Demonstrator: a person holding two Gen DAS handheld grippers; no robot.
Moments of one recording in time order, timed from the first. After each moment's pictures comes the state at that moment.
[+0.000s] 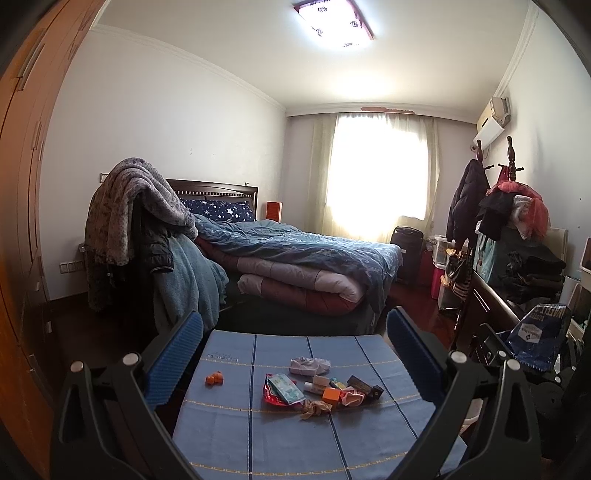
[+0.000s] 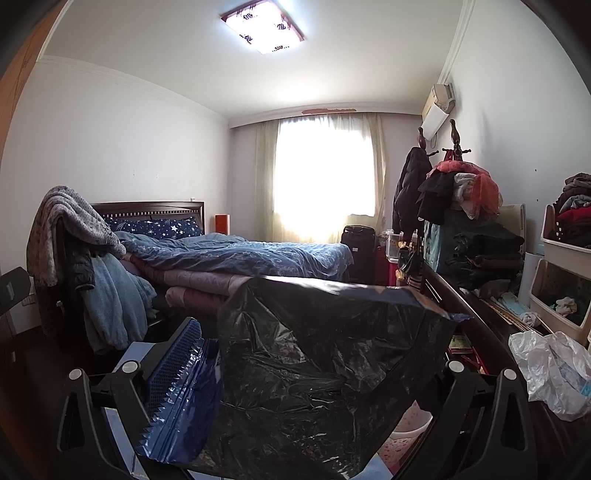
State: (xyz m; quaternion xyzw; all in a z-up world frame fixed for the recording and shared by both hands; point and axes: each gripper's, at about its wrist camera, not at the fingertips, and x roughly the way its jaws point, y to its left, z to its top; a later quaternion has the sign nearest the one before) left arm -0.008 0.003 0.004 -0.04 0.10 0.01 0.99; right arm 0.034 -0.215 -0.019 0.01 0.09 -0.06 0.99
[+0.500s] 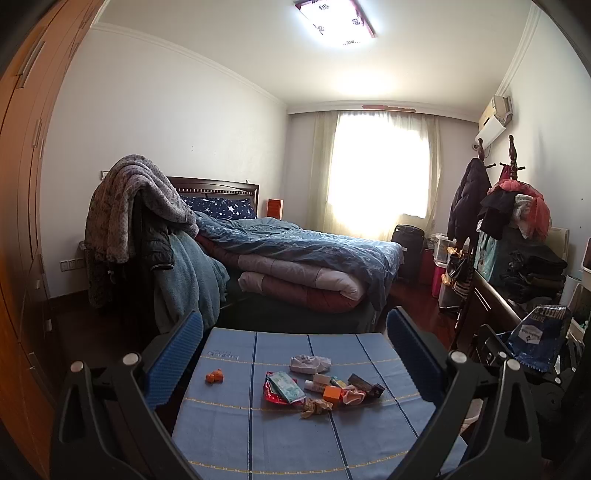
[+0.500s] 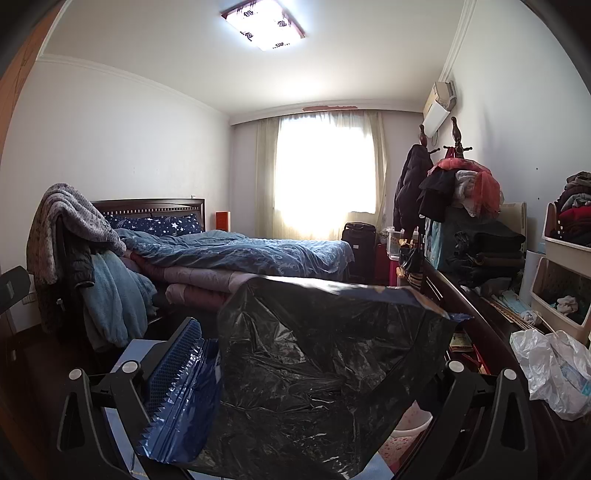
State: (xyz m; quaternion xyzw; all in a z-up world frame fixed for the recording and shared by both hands) left arm -0.006 0.002 0.003 -0.04 0.10 0.01 0.99; right arm 0.036 -0.217 -0.022 0.01 0.09 -0.06 0.99
